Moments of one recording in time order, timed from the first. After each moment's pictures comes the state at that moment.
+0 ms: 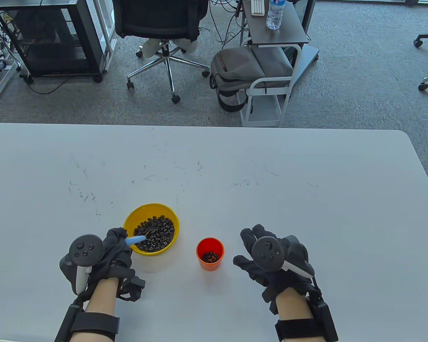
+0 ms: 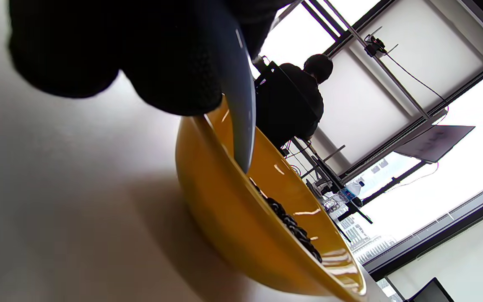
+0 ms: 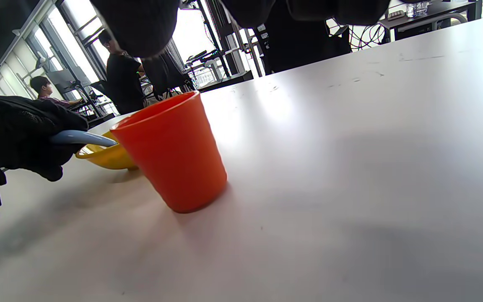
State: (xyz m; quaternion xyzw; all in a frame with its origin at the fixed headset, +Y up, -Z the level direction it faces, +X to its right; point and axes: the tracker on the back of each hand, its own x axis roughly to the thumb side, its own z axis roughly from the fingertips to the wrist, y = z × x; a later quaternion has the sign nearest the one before) left_hand -0.292 -0.738 -0.264 0.02 0.11 0.42 0.90; right_hand 0.109 -0.690 -0.258 0.21 0.11 0.96 0.16
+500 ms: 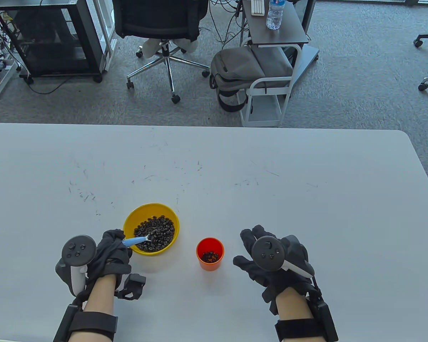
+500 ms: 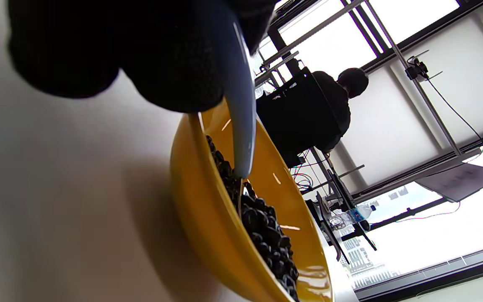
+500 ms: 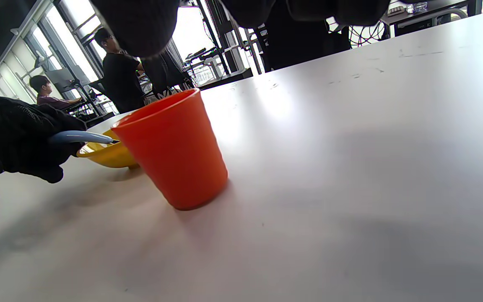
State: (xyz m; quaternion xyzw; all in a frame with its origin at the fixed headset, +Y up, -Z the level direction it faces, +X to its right) left_hand -0.300 -0.743 -0.262 0.00 0.17 0.50 0.85; right_hand 0.108 -0.690 -0.258 0.21 0.11 0.96 0.17
